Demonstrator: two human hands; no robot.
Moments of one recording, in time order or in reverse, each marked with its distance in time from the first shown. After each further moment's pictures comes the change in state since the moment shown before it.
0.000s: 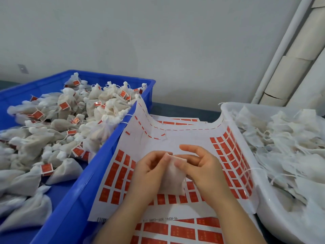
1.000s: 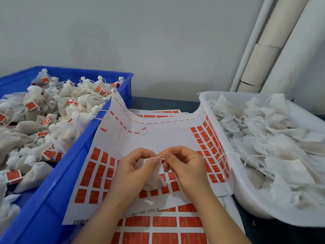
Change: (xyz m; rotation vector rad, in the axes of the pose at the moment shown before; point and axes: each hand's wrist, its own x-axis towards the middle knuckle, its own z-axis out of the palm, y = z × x) left_hand -0.006 -0.001 0.003 0.083 -0.076 0.071; right_hand -0.014 0.014 -0.002 0.152 0.092 -0.020
